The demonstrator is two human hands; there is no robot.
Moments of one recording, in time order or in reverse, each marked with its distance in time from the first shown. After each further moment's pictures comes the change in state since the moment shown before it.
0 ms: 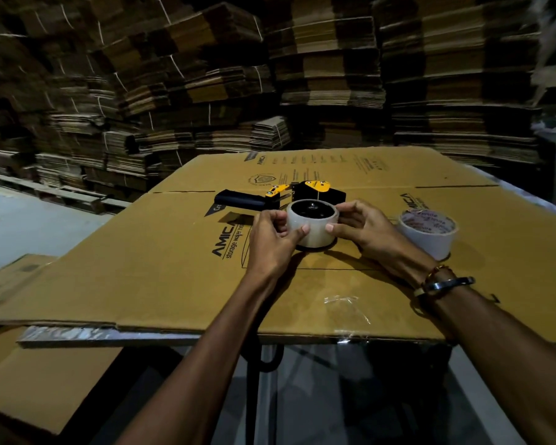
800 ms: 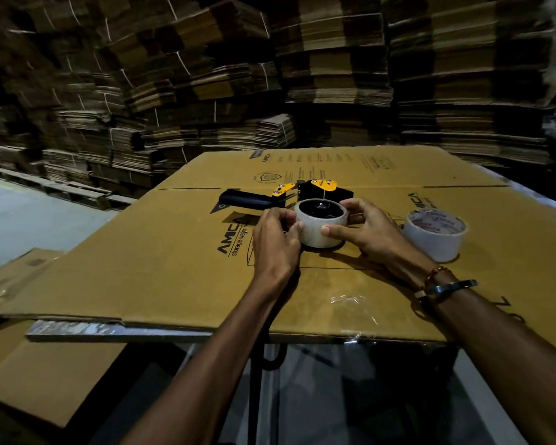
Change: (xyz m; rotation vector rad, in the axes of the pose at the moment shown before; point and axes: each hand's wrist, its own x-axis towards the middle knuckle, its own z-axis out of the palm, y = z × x) left_hand -0.007 0.001 0.001 0.176 0.120 0.140; right_hand 0.001 -0.006 0.011 -0.291 0.097 -0.014
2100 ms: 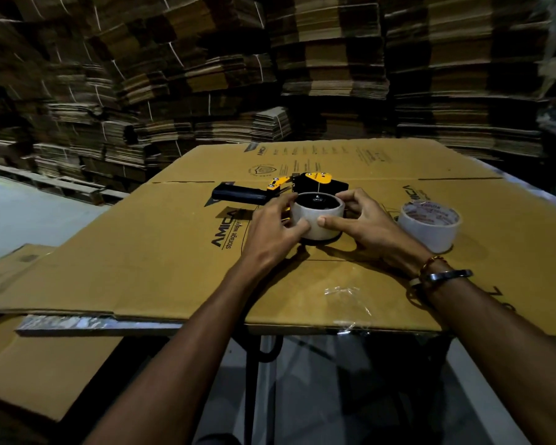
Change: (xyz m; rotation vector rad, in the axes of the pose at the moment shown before) left_hand 0.014 -0.006 -0.011 0.055 -0.318 0.150; right_hand 0.003 0.006 -0.004 0.027 -0.048 -0.001
